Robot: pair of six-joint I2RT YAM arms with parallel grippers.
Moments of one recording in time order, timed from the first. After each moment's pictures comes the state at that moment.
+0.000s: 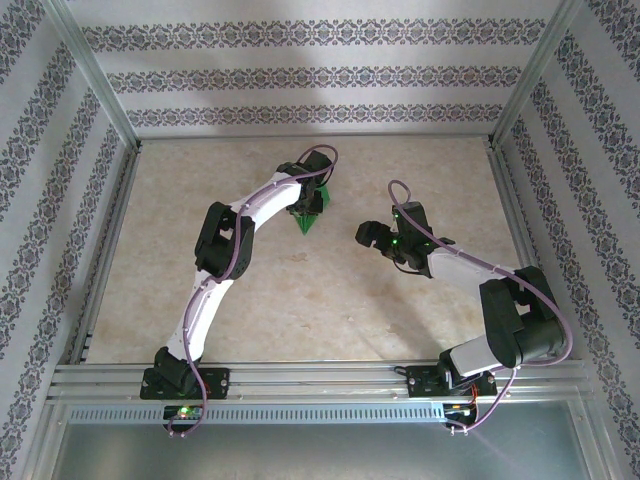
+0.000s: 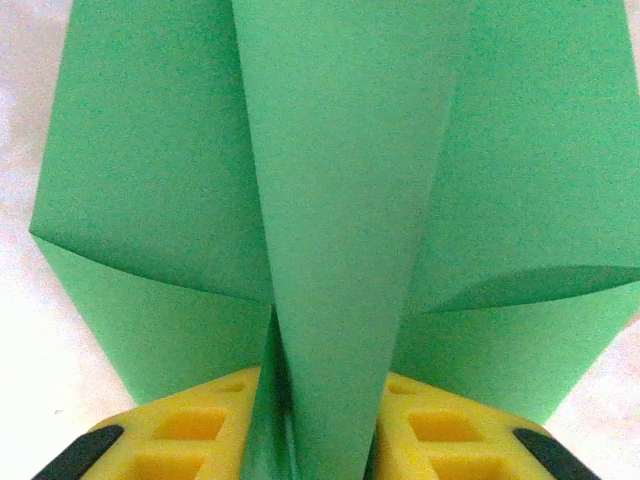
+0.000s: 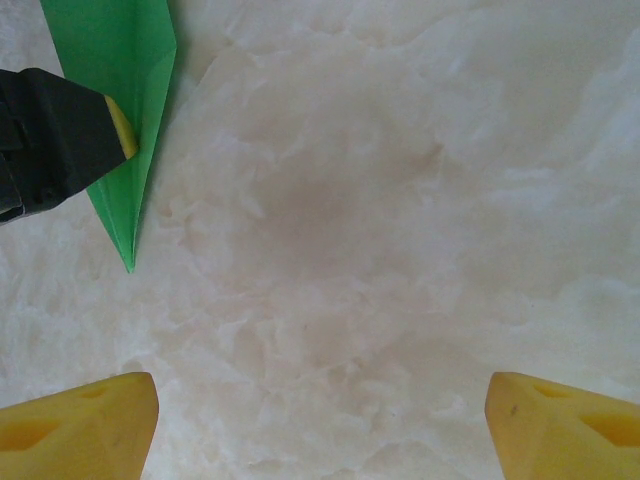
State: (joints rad) left arm -0.50 2.46 2.12 -0.90 -0.16 -0.51; right arm 0.32 1.47 0.70 -0.05 -0.22 0.73
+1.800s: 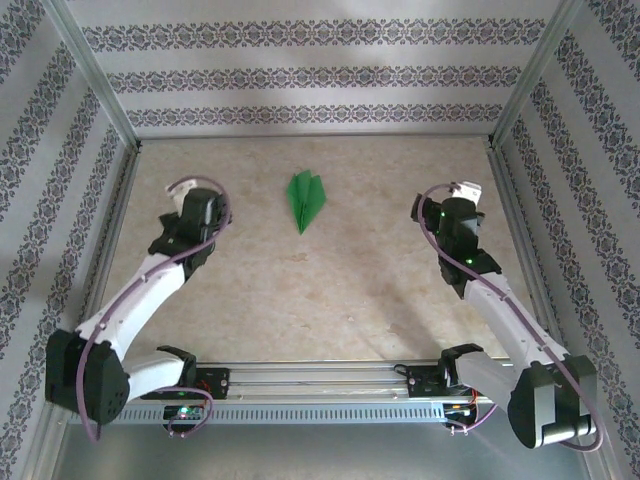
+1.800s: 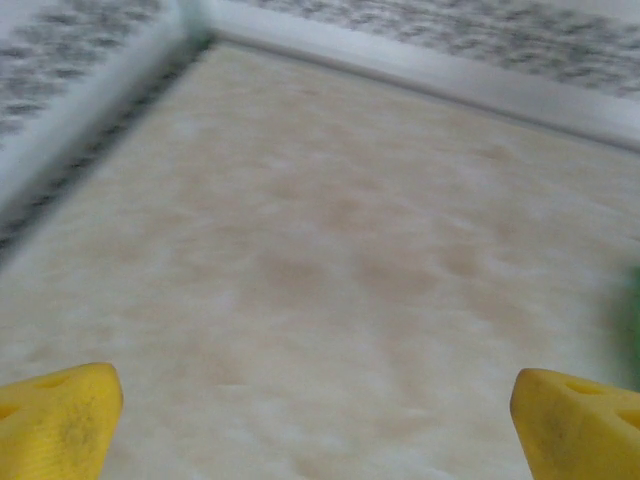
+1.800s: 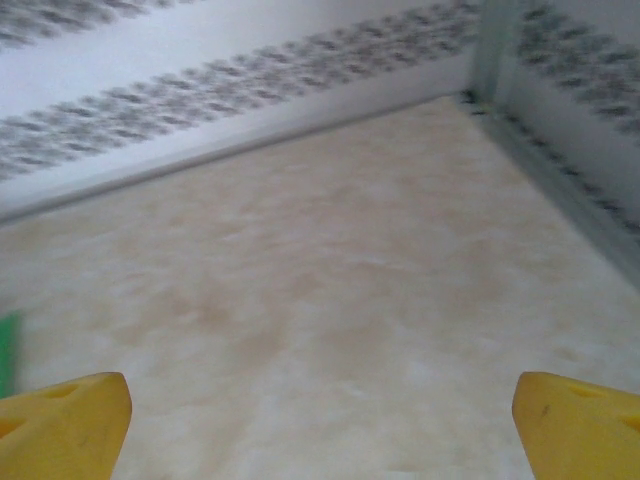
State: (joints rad) left arm -0.26 1.15 0.81 -0.31 -0.61 -0.45; right arm 0.16 1.04 0.65 -0.05 0.38 0.33
